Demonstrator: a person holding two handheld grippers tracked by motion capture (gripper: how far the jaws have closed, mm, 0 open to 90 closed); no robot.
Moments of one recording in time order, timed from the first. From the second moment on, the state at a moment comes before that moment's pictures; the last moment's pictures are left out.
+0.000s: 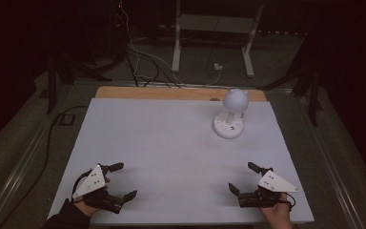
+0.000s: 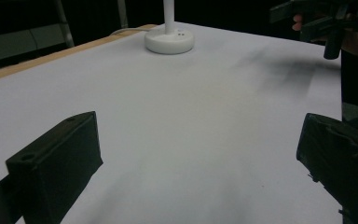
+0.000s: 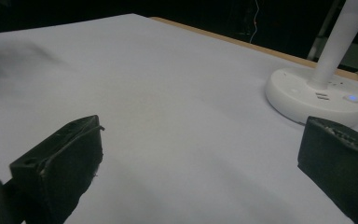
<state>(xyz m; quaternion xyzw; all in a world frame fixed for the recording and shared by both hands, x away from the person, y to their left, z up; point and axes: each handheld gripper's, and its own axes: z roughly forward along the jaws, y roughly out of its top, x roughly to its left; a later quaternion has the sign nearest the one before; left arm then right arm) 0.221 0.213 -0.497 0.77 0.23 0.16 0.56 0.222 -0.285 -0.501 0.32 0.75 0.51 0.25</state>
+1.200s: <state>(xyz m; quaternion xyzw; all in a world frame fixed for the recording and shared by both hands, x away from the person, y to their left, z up) 0.225 0.212 -0.498 0.77 0.25 0.16 0.56 0.219 -0.277 -0.481 0.35 0.76 0.49 0.24</state>
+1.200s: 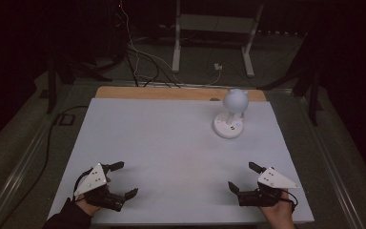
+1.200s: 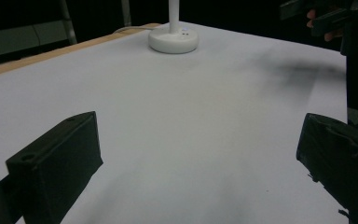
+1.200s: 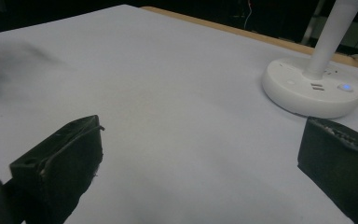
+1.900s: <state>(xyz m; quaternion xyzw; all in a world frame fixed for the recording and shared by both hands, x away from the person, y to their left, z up) 0.226 0.209 -0.498 0.77 0.24 0.16 0.57 0.235 -0.264 -0.431 0.36 0.76 0.48 0.24</state>
